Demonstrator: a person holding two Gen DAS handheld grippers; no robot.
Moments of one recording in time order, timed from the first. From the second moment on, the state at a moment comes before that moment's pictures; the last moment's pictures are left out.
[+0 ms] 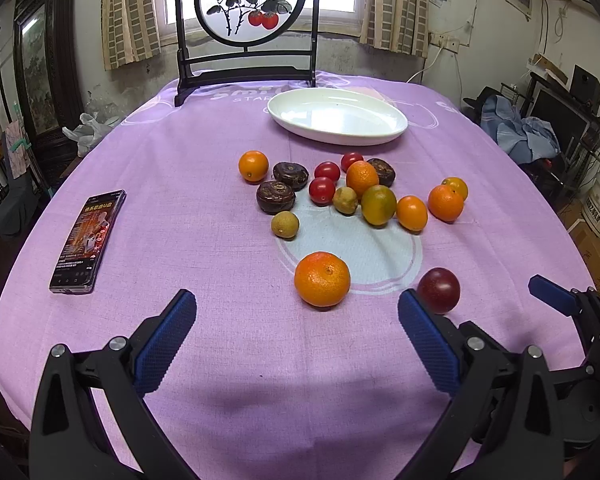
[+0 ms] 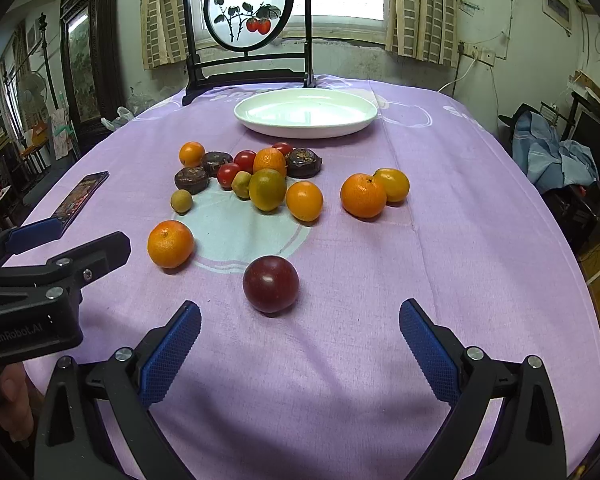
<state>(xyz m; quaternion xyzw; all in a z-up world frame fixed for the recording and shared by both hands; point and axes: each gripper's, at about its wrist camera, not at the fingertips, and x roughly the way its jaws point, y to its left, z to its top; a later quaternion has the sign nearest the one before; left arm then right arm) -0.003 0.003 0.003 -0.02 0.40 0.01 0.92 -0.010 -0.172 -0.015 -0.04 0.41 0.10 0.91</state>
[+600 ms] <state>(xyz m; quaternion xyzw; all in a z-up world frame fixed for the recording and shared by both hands) -0.003 0.003 0.002 -0.02 0.40 0.01 0.92 -0.010 -0.175 -0.015 -0.04 0.41 0.10 0.91</state>
